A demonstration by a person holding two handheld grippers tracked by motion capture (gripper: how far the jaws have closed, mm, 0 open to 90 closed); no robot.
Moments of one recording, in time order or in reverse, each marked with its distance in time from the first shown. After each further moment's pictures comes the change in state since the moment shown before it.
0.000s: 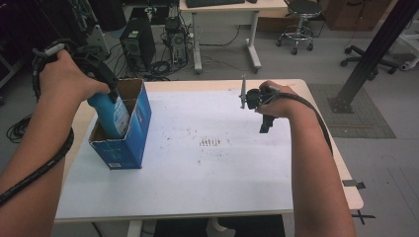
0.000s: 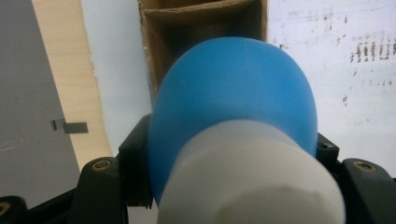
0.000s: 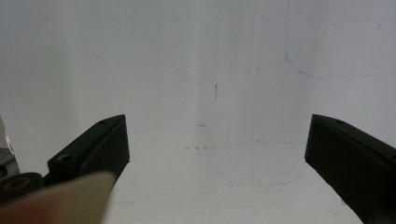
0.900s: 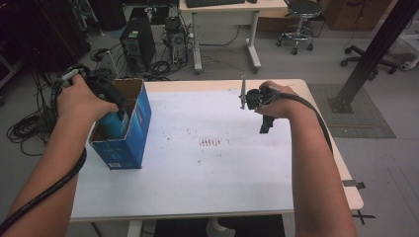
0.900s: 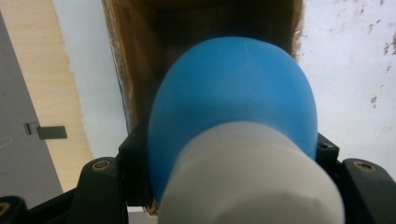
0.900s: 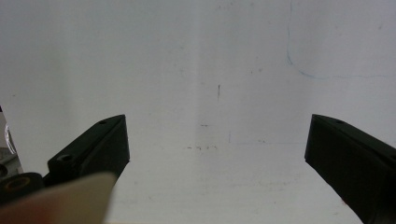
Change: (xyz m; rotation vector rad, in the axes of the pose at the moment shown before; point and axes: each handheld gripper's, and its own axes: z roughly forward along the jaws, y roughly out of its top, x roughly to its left) left arm 0.000 -0.005 0.059 0.025 -0.002 -0.005; right arm 0.004 0.001 -0.002 0.001 -0.004 -0.007
